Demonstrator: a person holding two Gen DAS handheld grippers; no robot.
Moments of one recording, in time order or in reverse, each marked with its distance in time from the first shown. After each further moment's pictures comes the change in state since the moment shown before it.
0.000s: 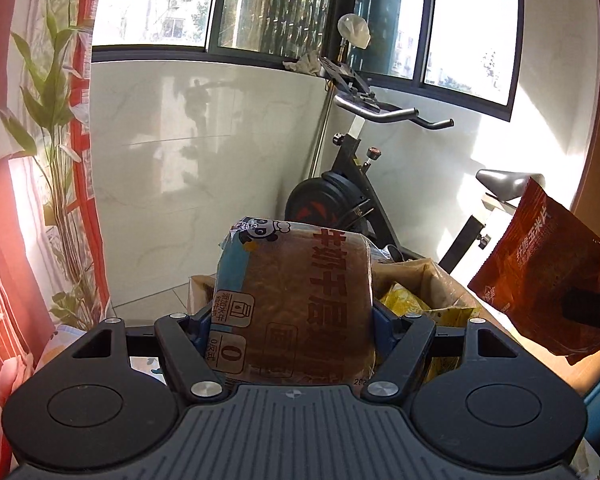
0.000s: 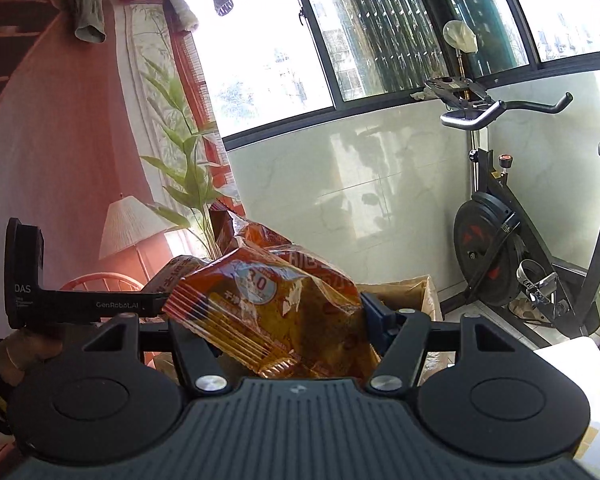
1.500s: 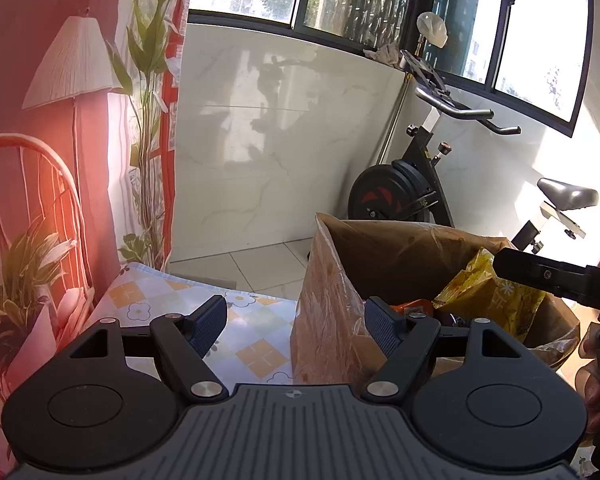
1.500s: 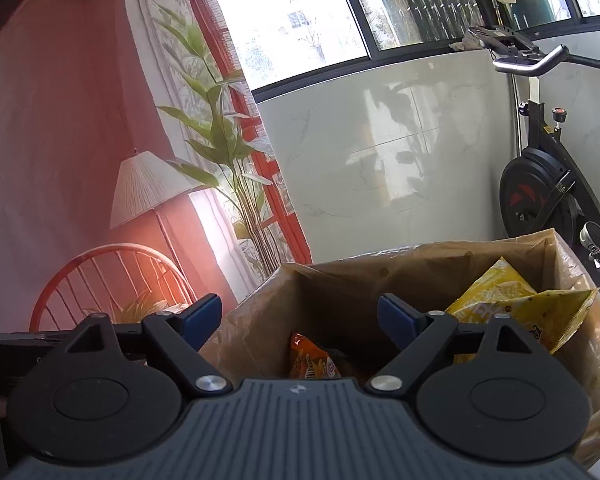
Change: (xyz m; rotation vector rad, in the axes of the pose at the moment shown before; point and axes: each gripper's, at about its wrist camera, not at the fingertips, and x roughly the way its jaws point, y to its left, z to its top) left arm -0.058 0.083 -0.051 -0.146 0.039 0.138; right arm 0.109 0.059 -0.024 0.000 0.113 0.074
